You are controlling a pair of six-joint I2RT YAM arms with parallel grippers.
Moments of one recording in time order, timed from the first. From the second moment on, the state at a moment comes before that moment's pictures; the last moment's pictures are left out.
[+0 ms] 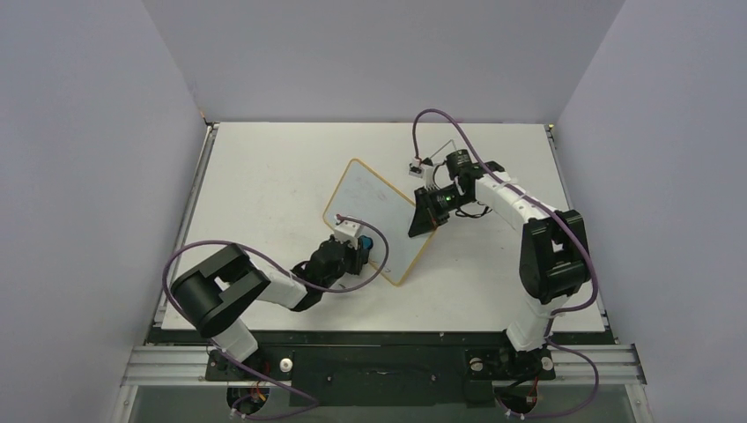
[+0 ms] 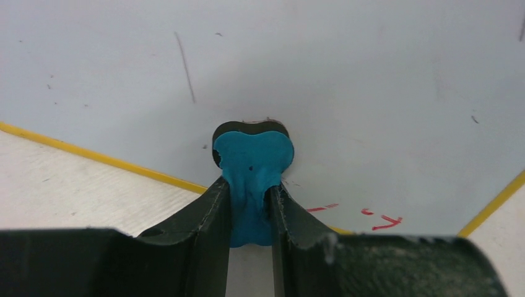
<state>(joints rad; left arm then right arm) -0.82 1.62 0.41 0.82 -0.23 -0.30 0.32 1.79 1.33 -0.80 -0.88 -0.21</state>
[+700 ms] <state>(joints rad) -1.10 1.75 0.57 0.91 0.01 -0.45 0.31 1.76 1.33 -0.80 -0.85 -0.24</state>
